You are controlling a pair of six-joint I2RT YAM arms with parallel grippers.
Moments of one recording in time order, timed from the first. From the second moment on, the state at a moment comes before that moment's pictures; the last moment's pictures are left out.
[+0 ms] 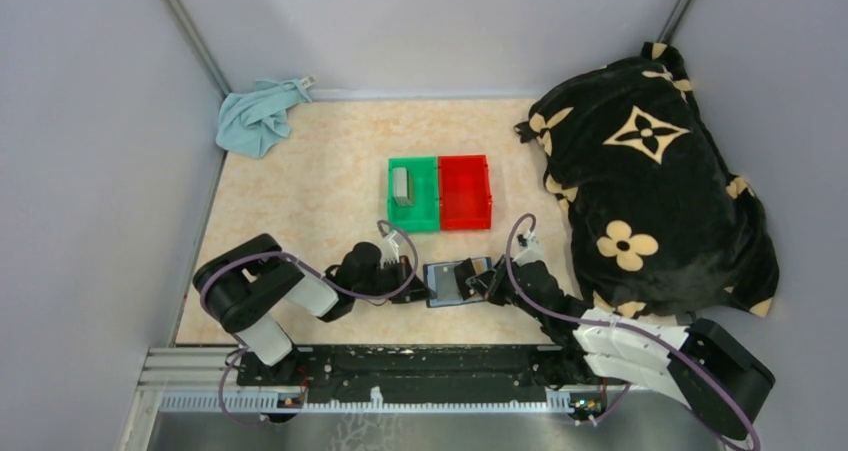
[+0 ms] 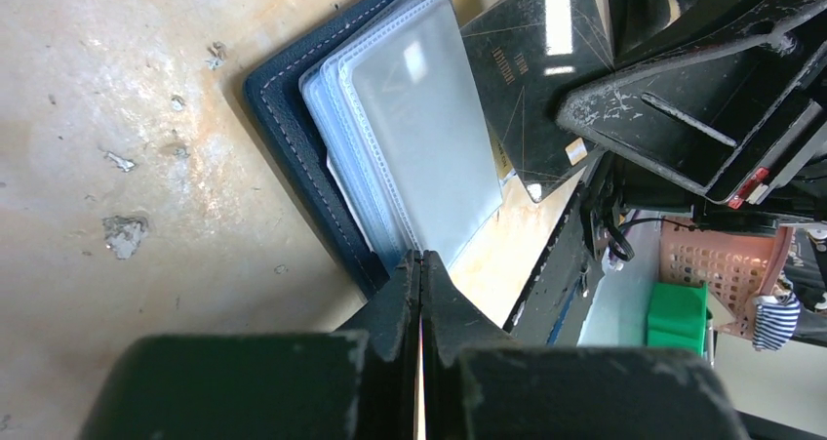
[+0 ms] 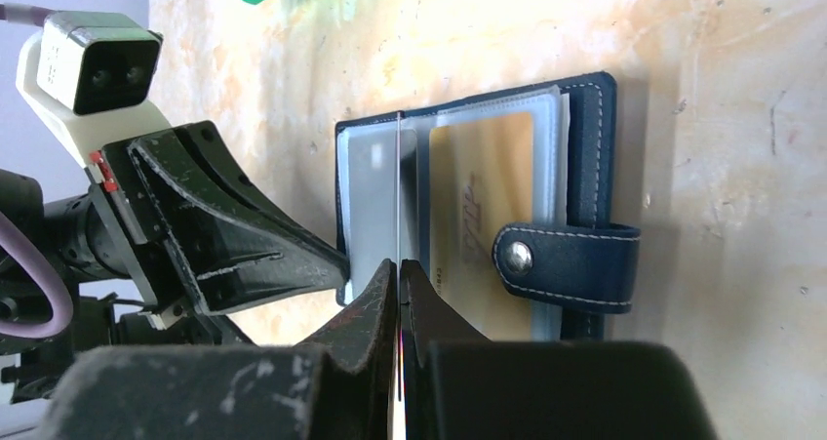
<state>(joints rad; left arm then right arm) -0.83 1.67 0.29 0.91 0.37 -0.91 0.81 0.92 0.05 0.44 0.08 1.01</state>
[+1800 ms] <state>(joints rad) -0.72 1.06 0.51 0.32 0.93 -0.62 0.79 0.74 0.31 0.30 -0.63 0.76</state>
